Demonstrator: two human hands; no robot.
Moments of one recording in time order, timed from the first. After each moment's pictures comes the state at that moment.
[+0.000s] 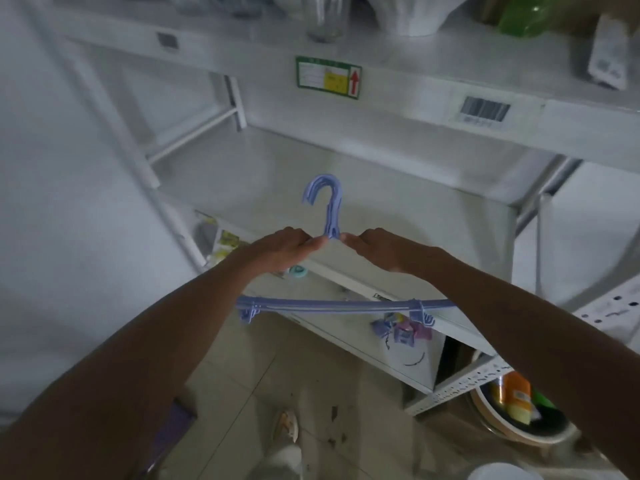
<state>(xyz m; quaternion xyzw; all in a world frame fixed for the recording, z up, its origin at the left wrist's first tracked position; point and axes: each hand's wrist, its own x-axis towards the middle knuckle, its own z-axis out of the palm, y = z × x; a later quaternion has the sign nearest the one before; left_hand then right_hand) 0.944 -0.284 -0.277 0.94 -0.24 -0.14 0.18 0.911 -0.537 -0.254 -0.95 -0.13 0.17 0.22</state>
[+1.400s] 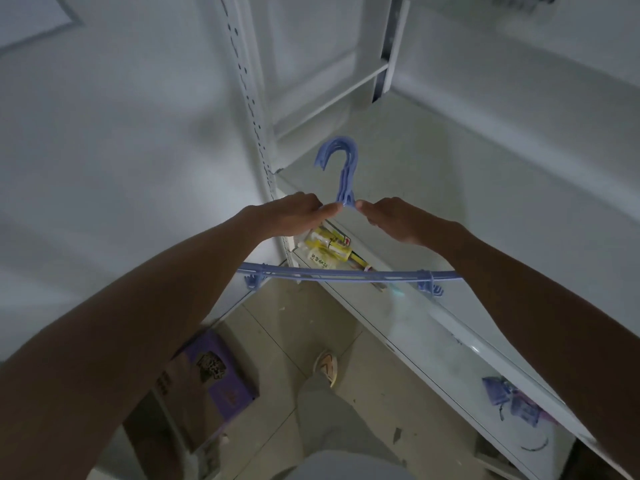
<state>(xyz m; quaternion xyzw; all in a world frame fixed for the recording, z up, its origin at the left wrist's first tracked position) 1.183 0.056 -0.334 0.95 -0.16 -0.17 0.22 1.222 -0.198 -0.343 -0.92 -0.22 0.21 0.23</state>
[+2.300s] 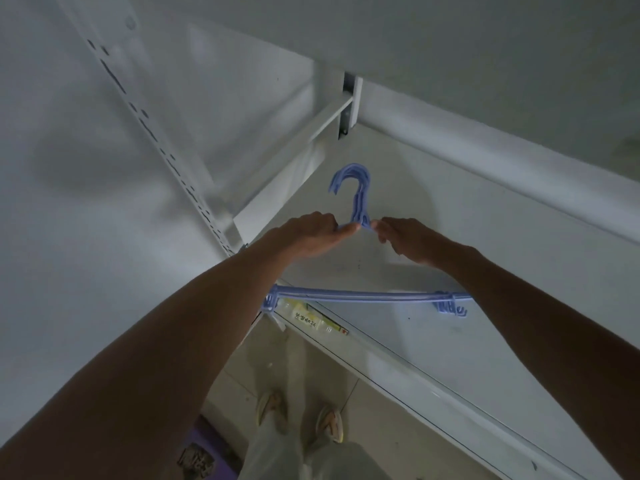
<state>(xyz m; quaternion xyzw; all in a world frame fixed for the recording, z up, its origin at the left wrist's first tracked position) 1.389 0.020 -0.395 0.96 -0.18 -0.17 0.15 1.378 -0.229 -0.400 -0.94 -0.08 0.18 0.29</state>
